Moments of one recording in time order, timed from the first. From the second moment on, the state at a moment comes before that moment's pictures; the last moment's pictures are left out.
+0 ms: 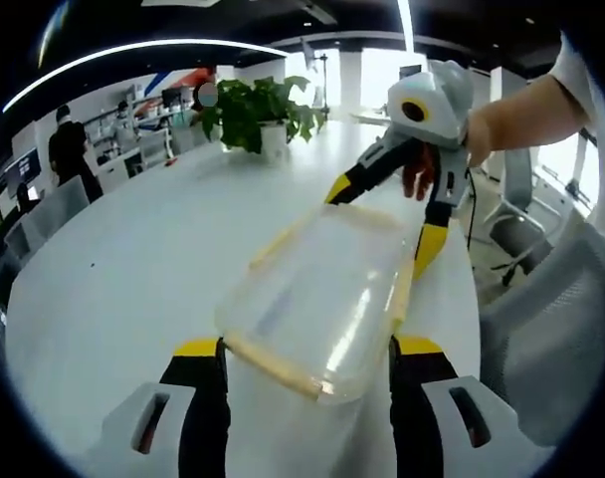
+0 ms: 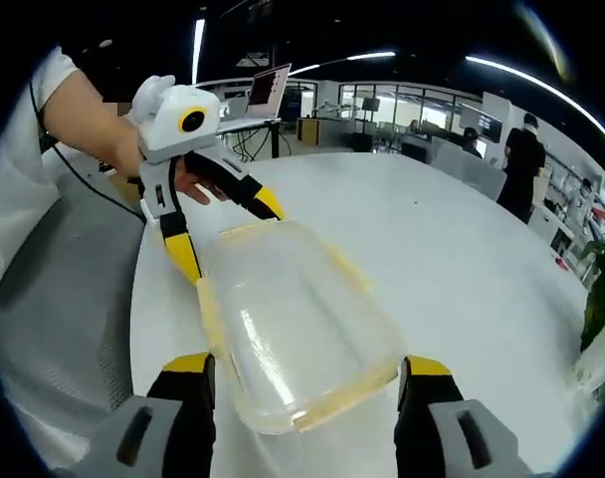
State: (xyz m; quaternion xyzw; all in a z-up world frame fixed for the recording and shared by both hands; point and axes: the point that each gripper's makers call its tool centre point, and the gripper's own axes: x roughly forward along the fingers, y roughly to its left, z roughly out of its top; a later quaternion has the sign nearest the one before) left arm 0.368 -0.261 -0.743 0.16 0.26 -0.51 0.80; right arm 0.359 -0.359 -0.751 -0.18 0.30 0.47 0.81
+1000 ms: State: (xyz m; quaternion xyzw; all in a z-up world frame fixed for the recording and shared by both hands) left arm 0.351 -0.105 -0.744 0.17 0.30 -0.47 0.82; right arm 0.347 -0.203 -0.751 -0.21 0.29 0.52 0.78
